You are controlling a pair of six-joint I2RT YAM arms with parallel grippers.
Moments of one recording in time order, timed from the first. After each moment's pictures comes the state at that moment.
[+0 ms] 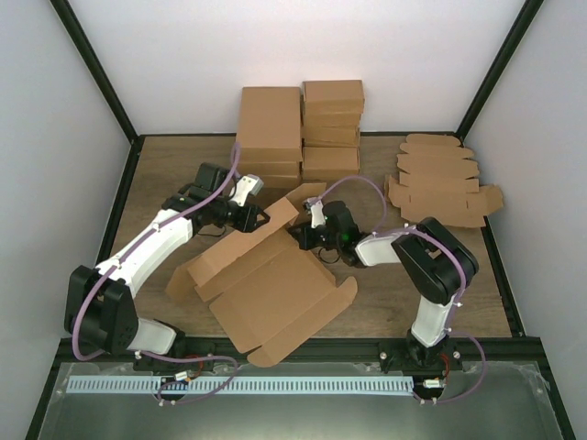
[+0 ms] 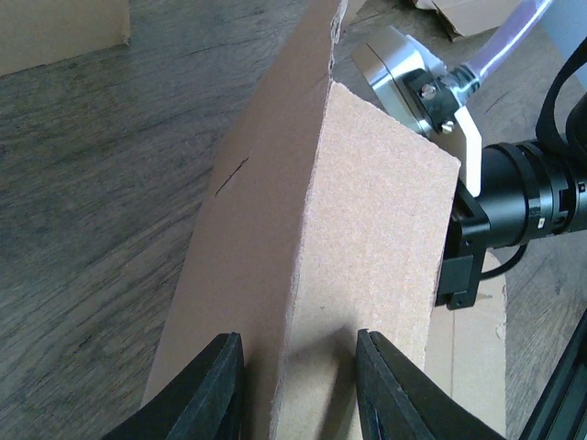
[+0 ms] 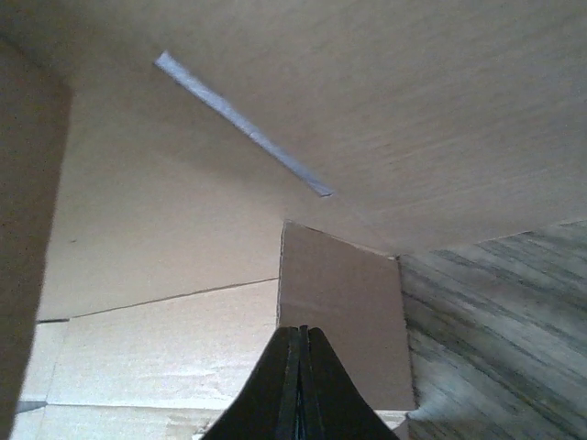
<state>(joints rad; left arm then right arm) -0.40 1.41 1.08 -0.55 0.50 -0.03 0.63 1.79 0.75 0.52 -0.38 0.44</state>
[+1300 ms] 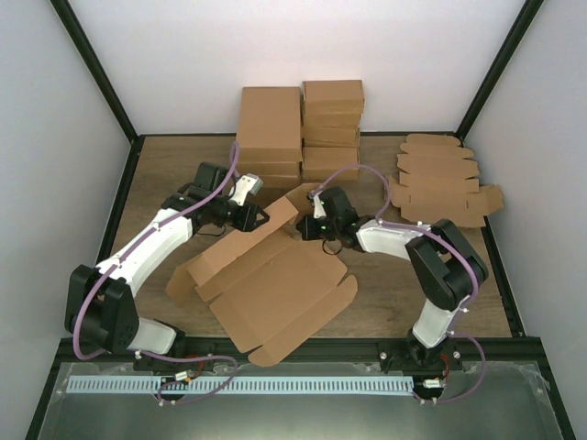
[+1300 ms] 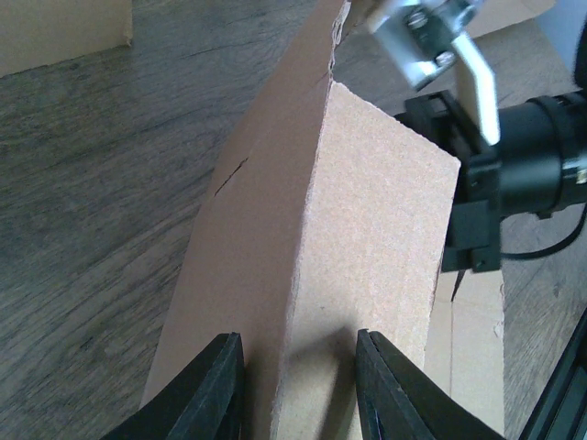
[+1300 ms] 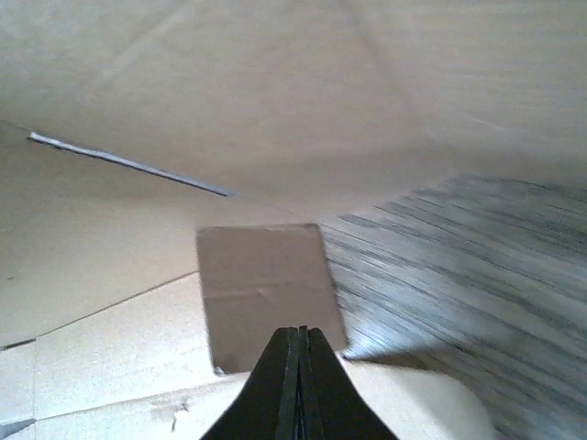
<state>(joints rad) -0.39 1.42 1.08 -0.55 0.51 -0.03 0.62 1.75 0.93 0.08 -0.29 0.47</state>
